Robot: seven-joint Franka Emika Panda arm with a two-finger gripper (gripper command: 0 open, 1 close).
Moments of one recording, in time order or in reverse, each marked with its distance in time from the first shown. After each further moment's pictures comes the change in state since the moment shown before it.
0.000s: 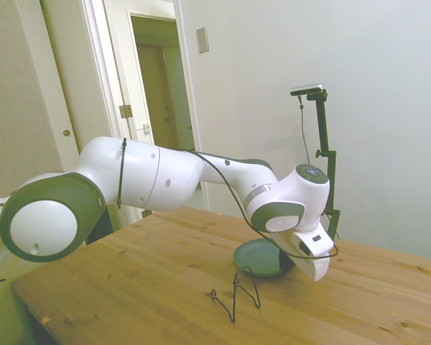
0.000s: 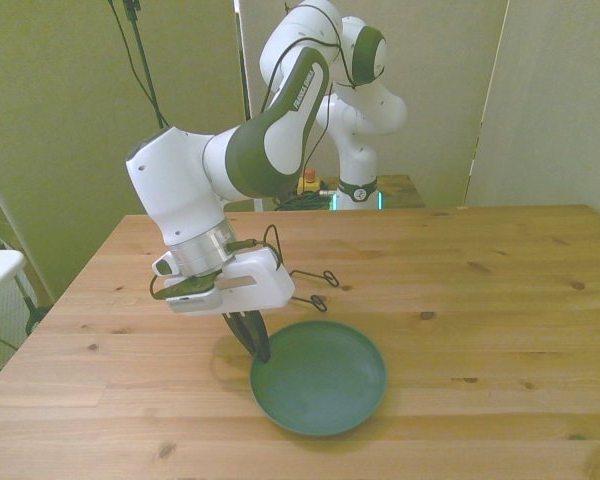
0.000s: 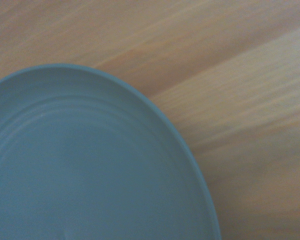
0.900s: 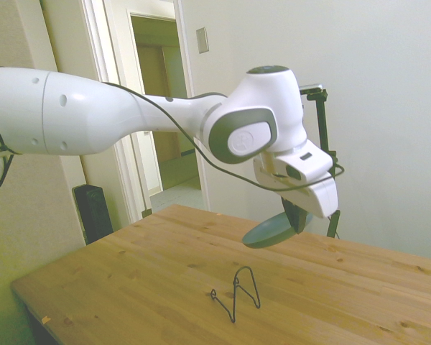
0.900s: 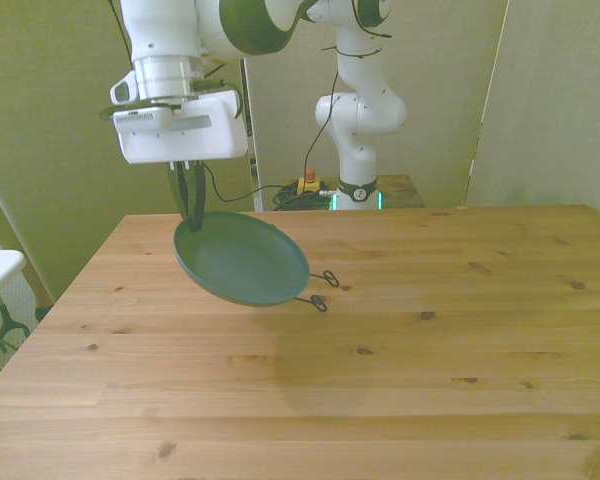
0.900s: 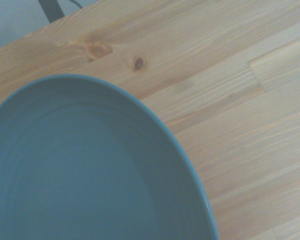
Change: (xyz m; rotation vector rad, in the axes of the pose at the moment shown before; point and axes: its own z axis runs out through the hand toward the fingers) arm -0.060 0.022 -0.212 -0.067 0.350 -0.016
